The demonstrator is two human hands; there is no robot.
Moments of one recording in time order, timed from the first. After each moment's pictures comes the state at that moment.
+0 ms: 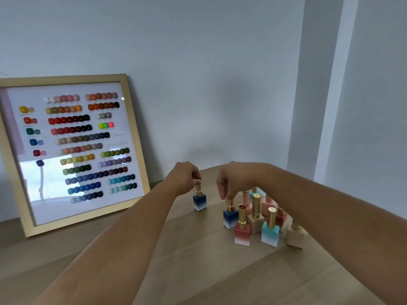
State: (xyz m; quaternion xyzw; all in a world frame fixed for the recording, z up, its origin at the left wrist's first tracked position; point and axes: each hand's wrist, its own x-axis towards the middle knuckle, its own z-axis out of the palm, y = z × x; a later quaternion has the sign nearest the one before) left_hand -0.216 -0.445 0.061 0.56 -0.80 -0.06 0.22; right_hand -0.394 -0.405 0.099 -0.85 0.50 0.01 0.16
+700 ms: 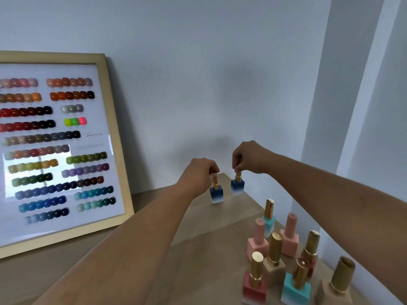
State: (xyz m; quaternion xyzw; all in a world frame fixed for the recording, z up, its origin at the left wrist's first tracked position) left_hand -0.260 -0.531 0.052 0.52 -0.79 -0.07 0.31; right_hand -0.433 -0.544 0.097 -0.80 0.56 -0.18 0.09
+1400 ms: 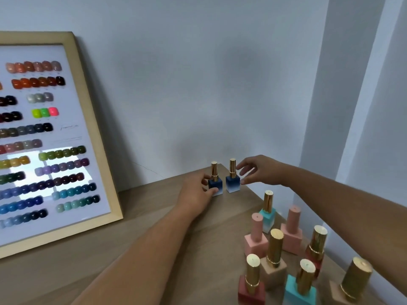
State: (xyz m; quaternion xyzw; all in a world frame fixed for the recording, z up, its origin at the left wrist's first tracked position) left_hand -0.273 -0.534 -0.017 0.58 -0.70 -0.19 0.36; right_hand -0.485 -0.565 0.024 -0.76 0.55 -0.20 0.27
